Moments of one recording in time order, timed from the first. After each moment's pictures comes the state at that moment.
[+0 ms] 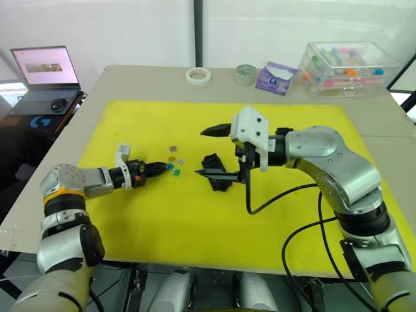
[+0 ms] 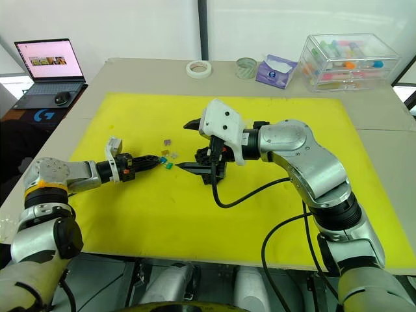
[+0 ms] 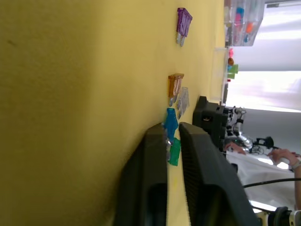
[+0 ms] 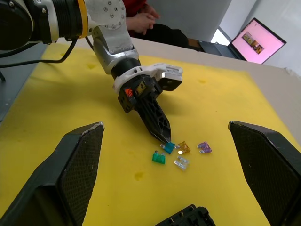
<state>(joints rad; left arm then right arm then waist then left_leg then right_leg) -0.75 0.49 0.47 0.72 -0.76 1.47 -0.58 -0.73 -0.60 0.23 -0.45 0.42 0.73 0.90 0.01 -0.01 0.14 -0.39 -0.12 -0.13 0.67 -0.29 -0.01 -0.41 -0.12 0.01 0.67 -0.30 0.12</state>
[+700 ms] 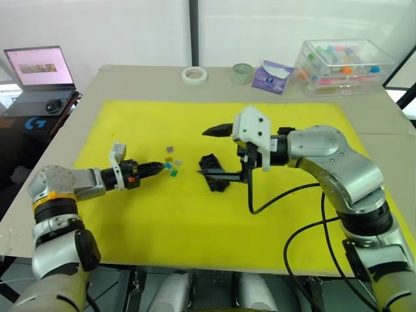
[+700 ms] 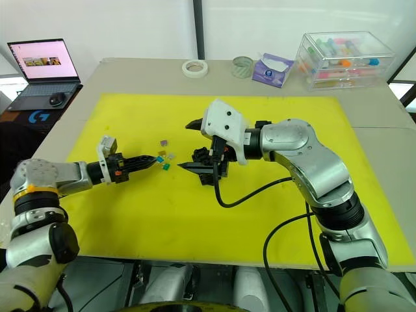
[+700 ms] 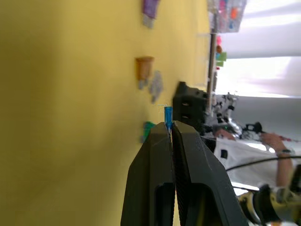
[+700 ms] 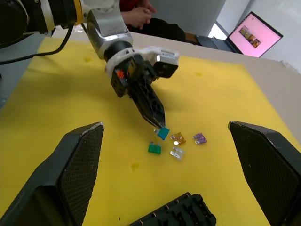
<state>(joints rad) -0.67 0.55 0.53 0.53 -0.89 1.61 -0.63 -0.73 -0.63 0.22 -0.45 0.42 0.72 0.93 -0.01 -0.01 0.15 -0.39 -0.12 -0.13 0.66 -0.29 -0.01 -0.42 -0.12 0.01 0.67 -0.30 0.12</state>
